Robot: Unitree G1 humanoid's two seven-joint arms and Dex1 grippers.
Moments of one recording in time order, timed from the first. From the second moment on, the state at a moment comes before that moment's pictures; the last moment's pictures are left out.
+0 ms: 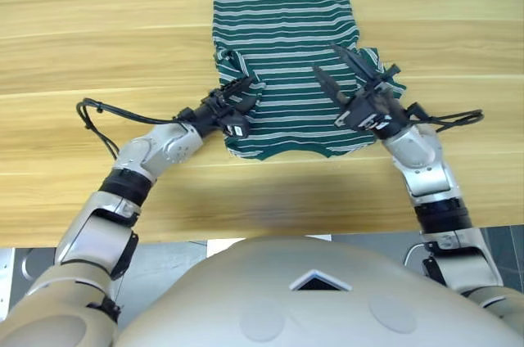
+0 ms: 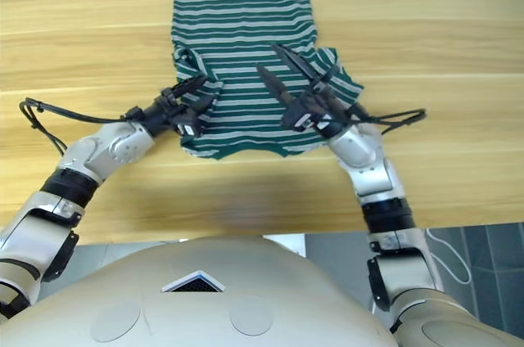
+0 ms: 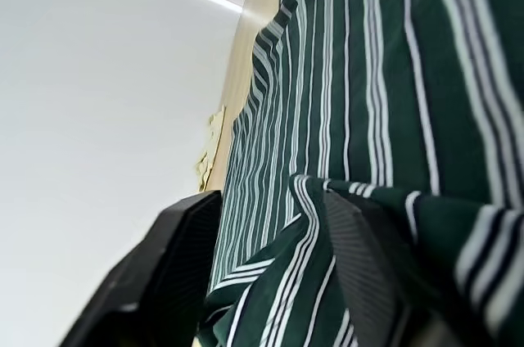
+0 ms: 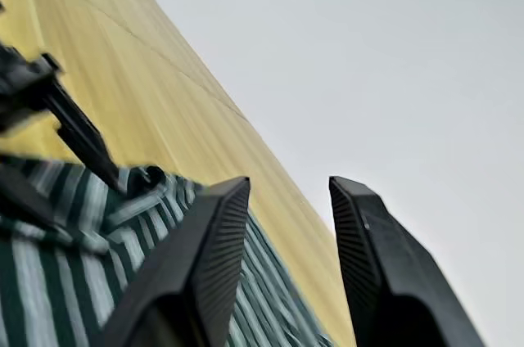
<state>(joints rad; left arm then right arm) -0.23 0.53 -0.49 0.47 0.76 -0.68 0.06 -0.01 -0.48 0.12 0.05 -0.32 -0.72 0.24</state>
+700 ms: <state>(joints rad) -0.08 0.64 -0.25 0.19 0.75 -0.61 0.19 -0.06 -0.82 0.17 0.46 -0.77 -0.50 0.09</state>
